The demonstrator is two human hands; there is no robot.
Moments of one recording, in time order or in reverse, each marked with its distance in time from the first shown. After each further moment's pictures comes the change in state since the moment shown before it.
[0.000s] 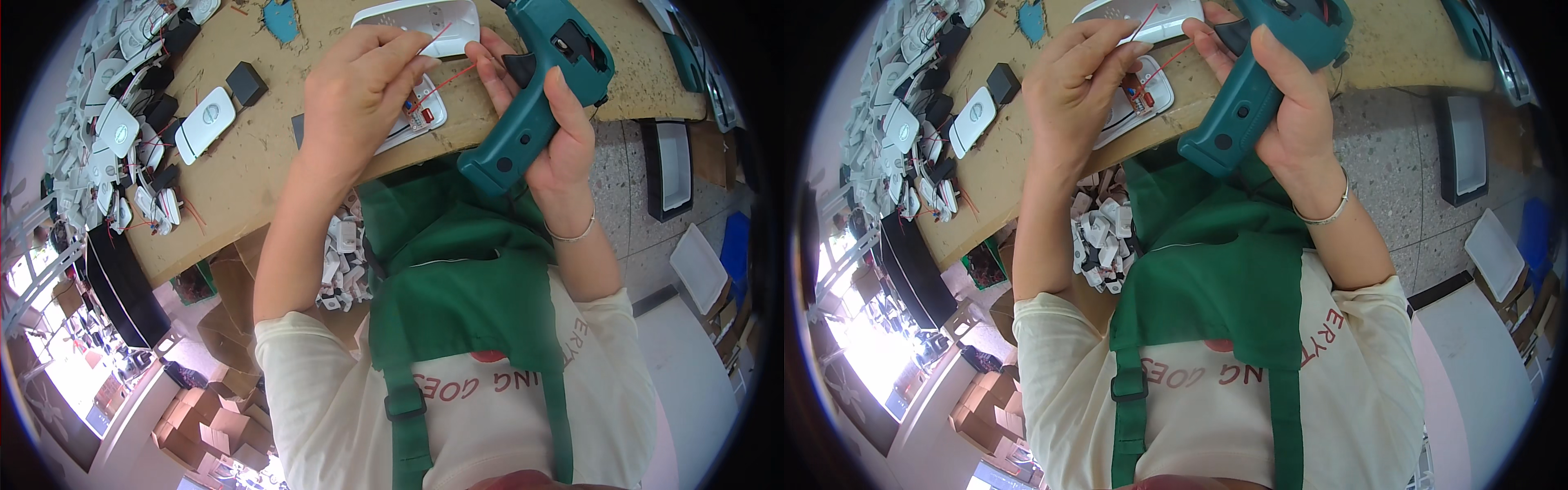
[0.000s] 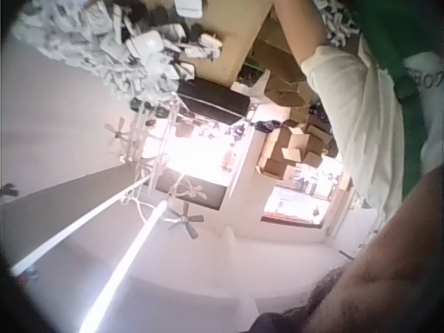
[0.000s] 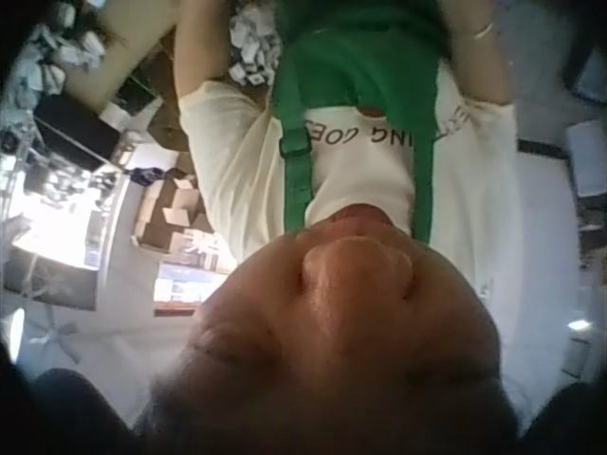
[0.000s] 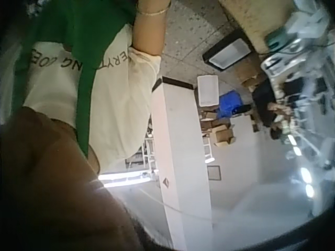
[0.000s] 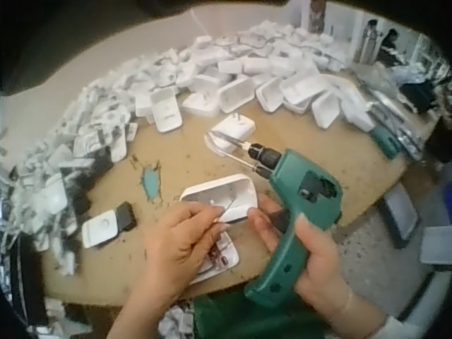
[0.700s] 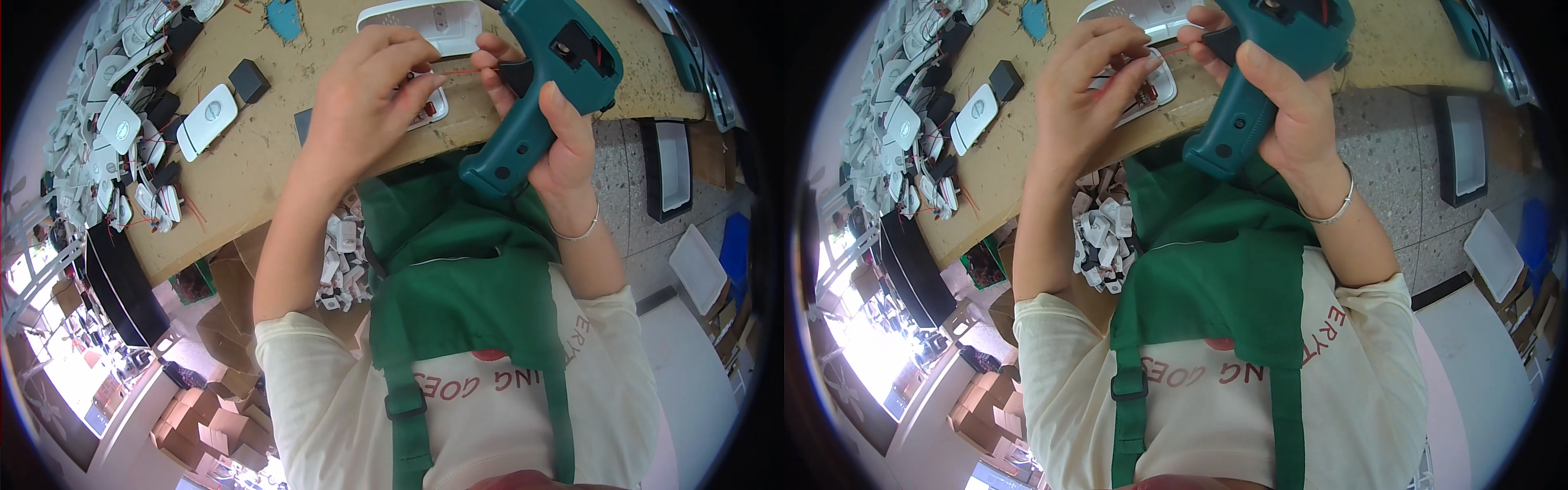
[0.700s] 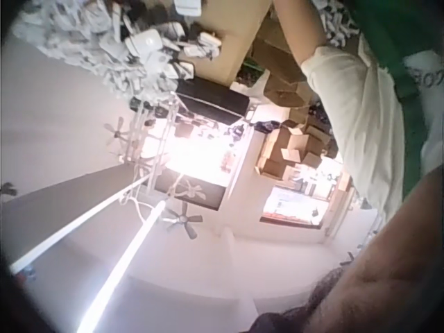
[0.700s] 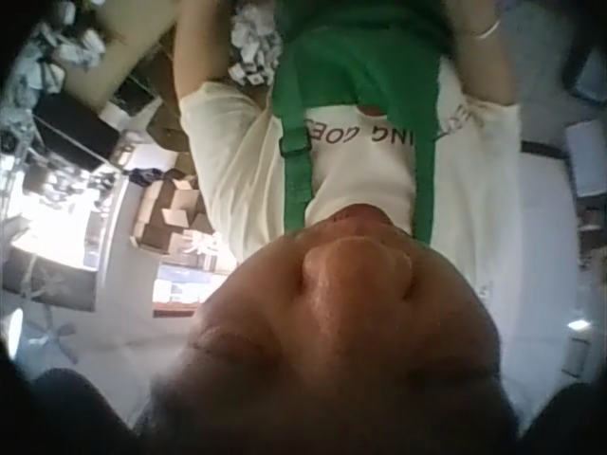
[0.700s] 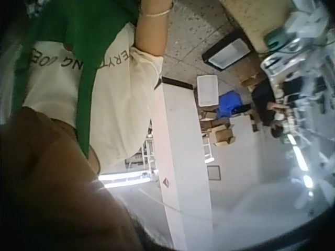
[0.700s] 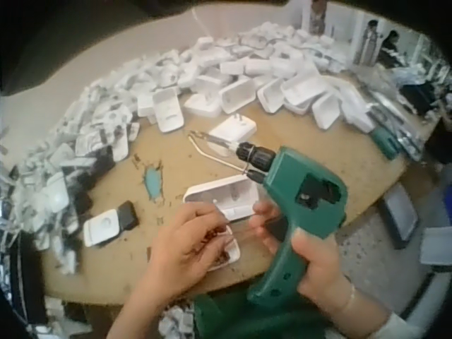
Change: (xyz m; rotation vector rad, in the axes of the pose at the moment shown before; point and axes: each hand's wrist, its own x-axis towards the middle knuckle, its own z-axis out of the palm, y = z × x) left_hand -0.002 0.000 -0.004 -0.002 -0.066 0.126; right_hand 0.000 -0.006 -0.011 -0.299 -0.172 -0.042
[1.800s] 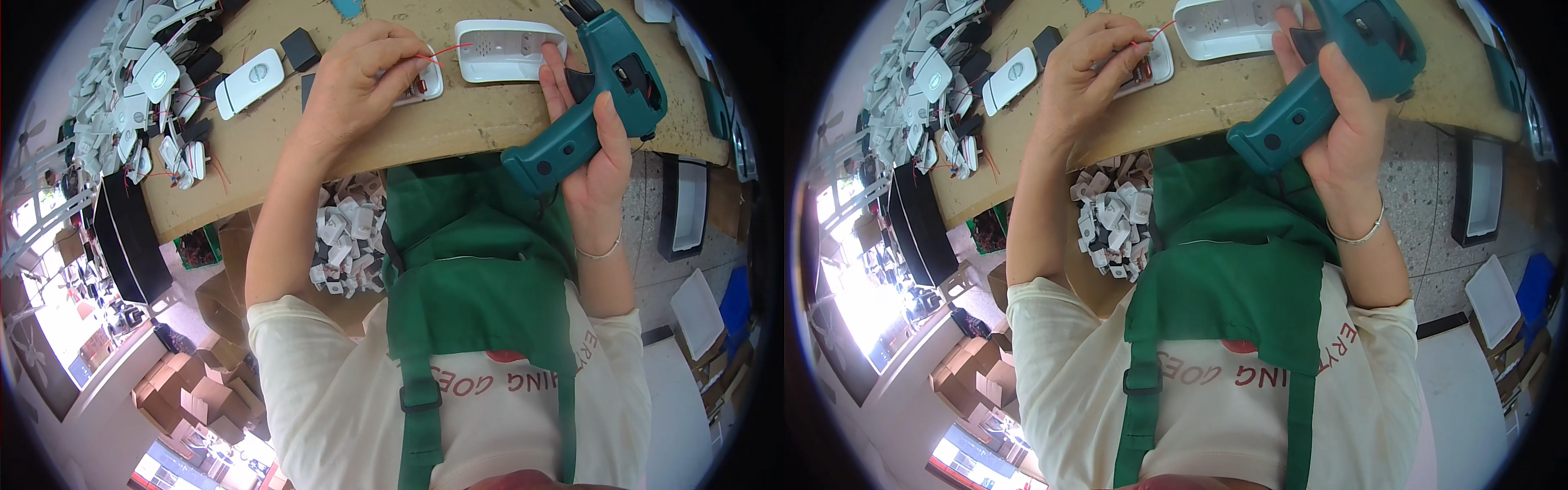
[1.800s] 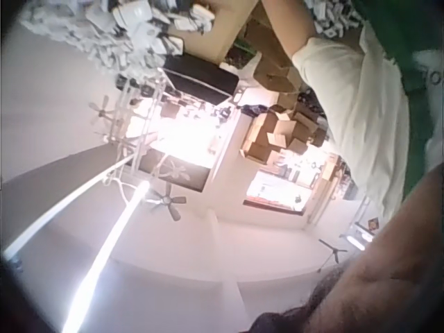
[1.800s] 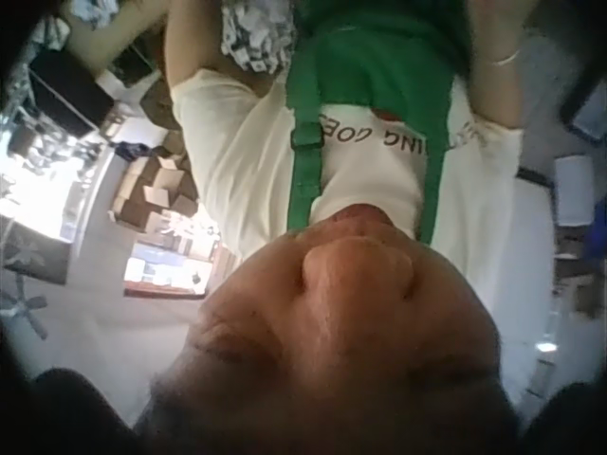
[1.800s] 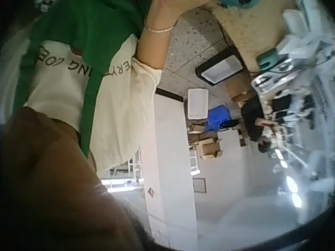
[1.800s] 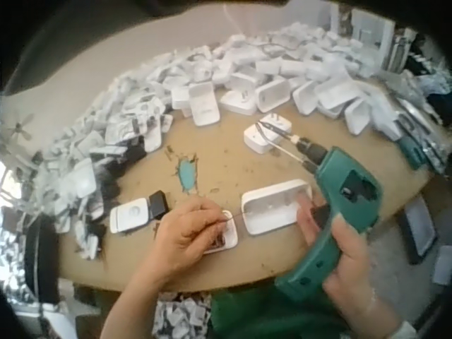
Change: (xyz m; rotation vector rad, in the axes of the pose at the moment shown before) left_hand -0.015 -0.032 -0.041 0.002 -0.090 -0.077; right_hand 0.002 -0.005 0.014 0.140 0.216 -0.036
